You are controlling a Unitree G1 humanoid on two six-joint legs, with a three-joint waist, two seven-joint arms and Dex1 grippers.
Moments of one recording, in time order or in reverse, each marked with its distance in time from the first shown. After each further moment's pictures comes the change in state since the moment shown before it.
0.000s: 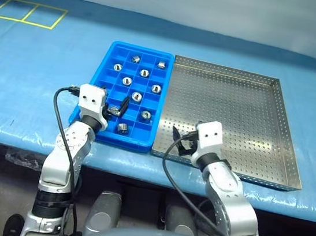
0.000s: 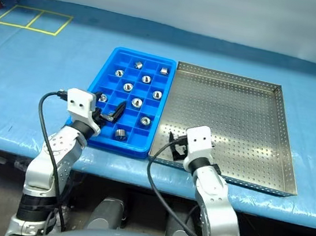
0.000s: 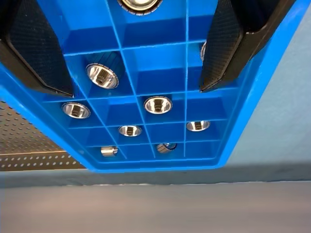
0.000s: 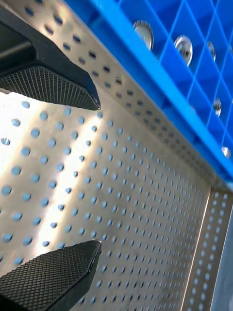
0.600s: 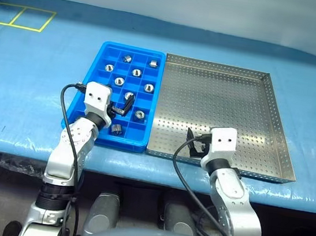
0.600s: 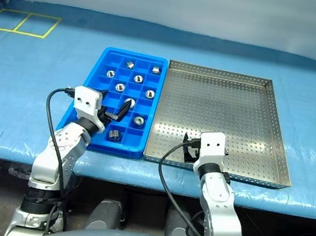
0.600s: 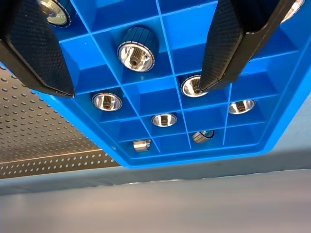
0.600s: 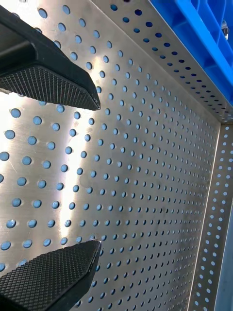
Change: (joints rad) left arm -0.036 0.017 -0.022 0.063 0.009 -0.040 -0.024; right arm 0.044 0.029 -0.033 -0.005 -0.030 -0.037 -0.069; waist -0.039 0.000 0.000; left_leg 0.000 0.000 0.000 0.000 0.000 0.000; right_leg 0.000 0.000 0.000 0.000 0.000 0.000
